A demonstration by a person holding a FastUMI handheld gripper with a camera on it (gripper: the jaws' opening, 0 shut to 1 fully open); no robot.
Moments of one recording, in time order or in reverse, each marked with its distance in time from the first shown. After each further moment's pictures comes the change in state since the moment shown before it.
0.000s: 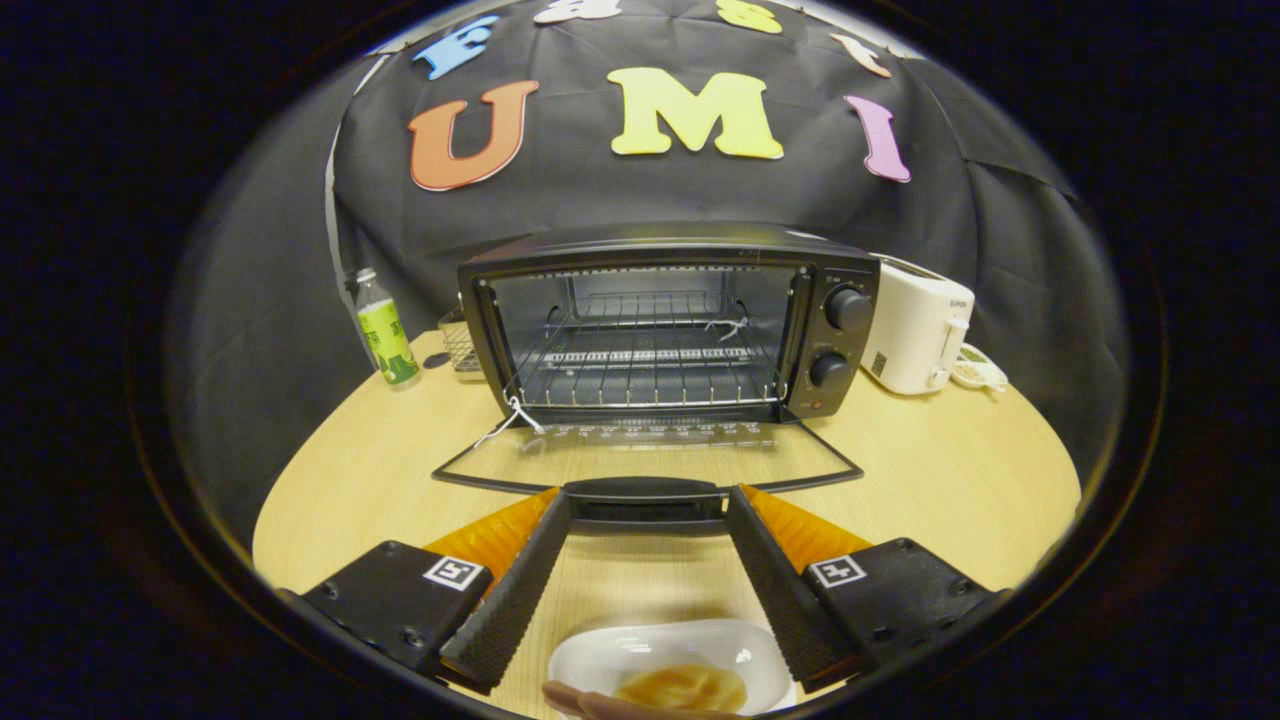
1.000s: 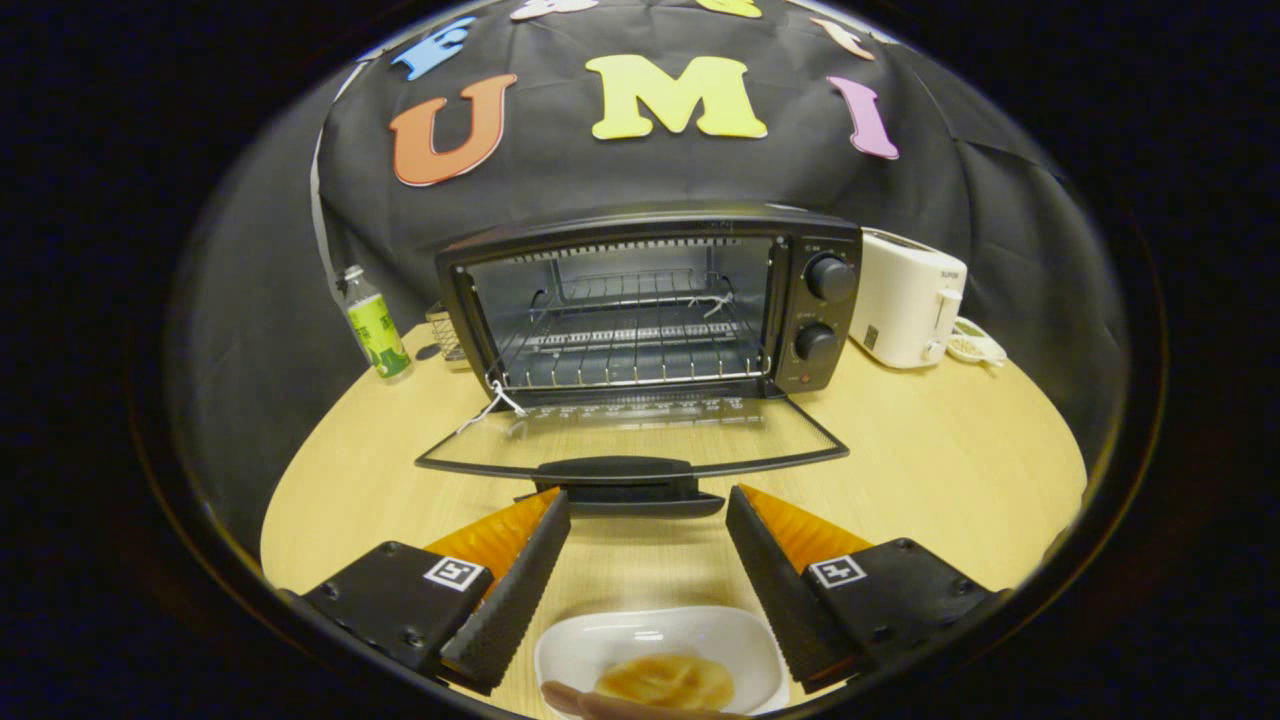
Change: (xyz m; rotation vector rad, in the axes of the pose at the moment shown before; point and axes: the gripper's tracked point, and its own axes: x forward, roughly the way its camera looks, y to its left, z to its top) arm 0.005 -0.014 -0.017 0.048 0.075 -0.008
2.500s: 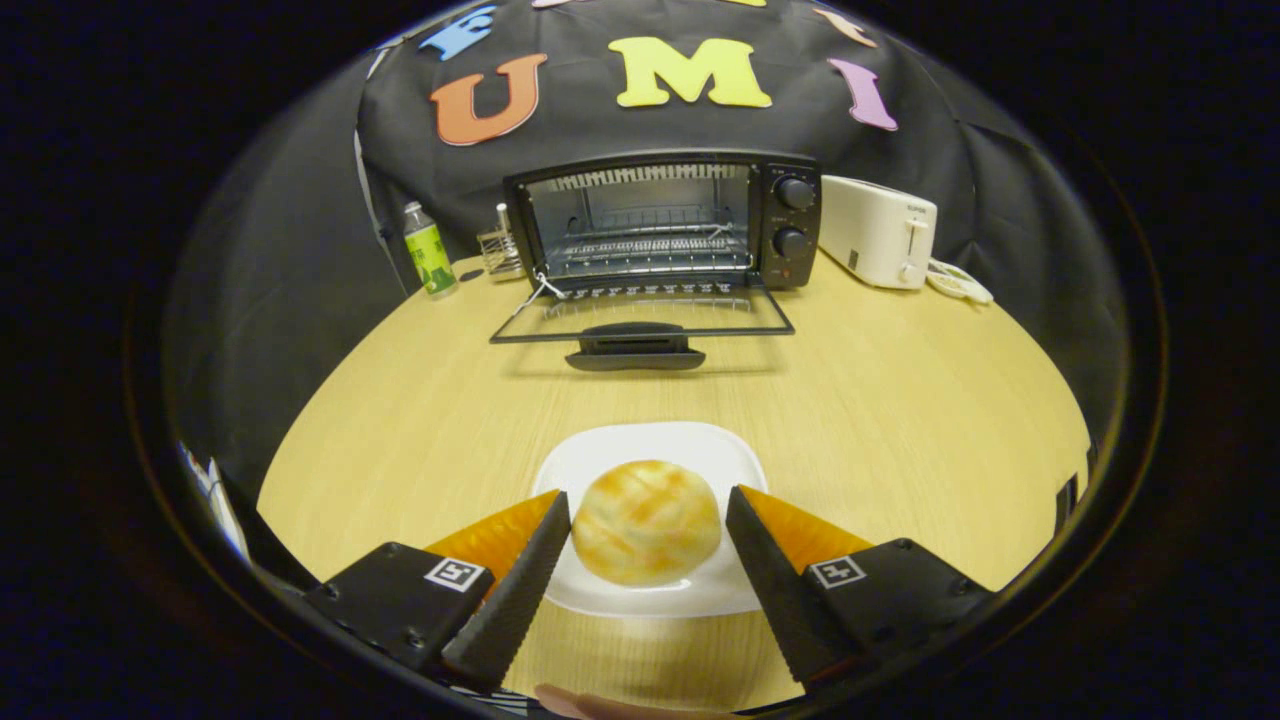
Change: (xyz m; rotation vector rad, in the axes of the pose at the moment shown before) arm -0.087 -0.010 -0.114 -0.051 0.121 0.078
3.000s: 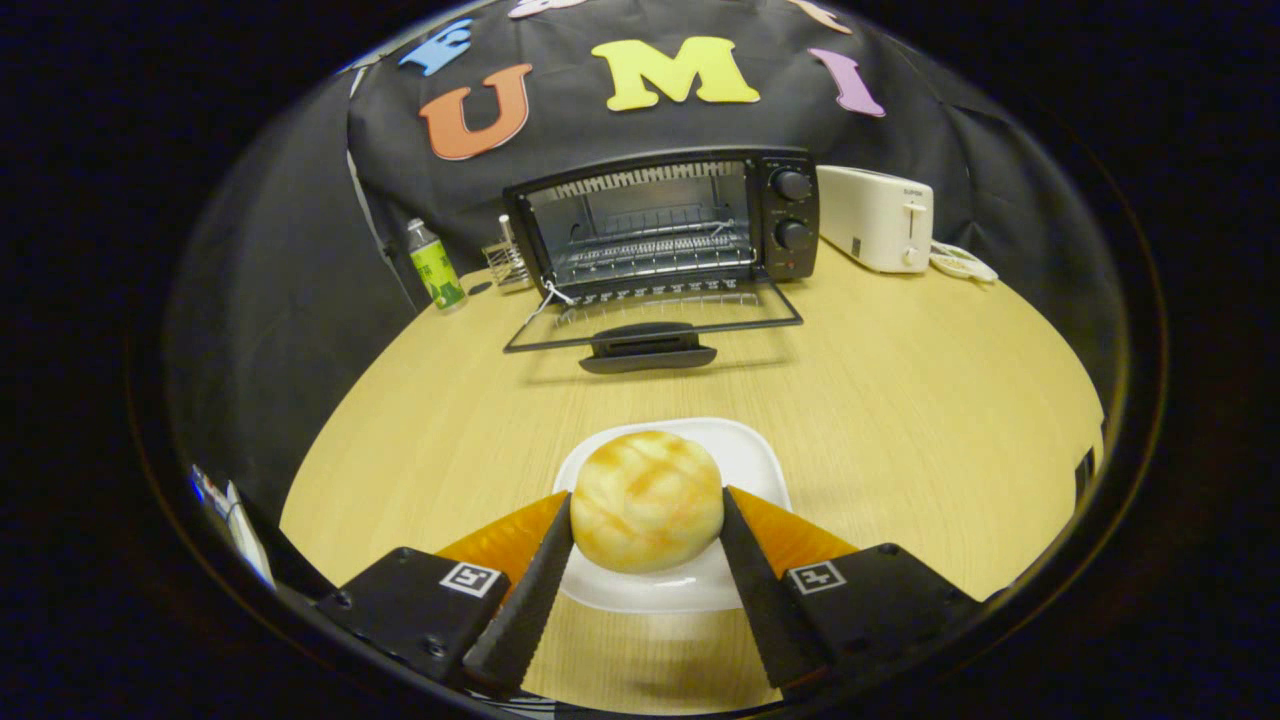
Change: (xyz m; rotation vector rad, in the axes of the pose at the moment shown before) arm -0.009 0.010 0.016 0.066 -0.050 0.051
